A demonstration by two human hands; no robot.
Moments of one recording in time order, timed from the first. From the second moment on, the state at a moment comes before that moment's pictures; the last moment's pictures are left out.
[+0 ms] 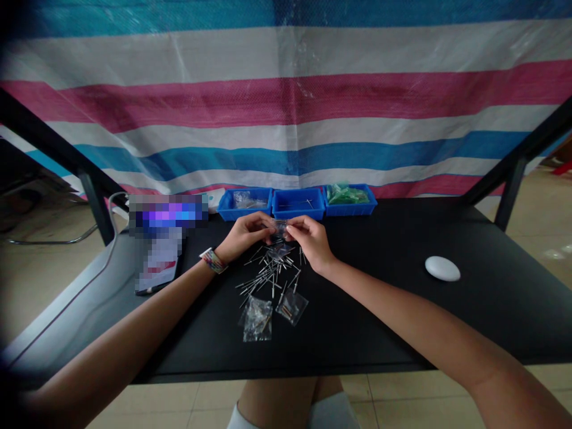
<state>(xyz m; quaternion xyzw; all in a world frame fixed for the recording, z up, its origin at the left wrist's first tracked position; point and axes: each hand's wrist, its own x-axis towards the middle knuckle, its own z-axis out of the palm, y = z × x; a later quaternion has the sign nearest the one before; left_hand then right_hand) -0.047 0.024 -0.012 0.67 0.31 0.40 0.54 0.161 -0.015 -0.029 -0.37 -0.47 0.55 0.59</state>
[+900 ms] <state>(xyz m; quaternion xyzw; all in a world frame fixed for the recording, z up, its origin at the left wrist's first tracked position) -0.048 0.022 -0.015 0.64 0.42 0.51 0.39 0.163 -0.016 -0.029 -0.38 -0.50 0.56 0.54</state>
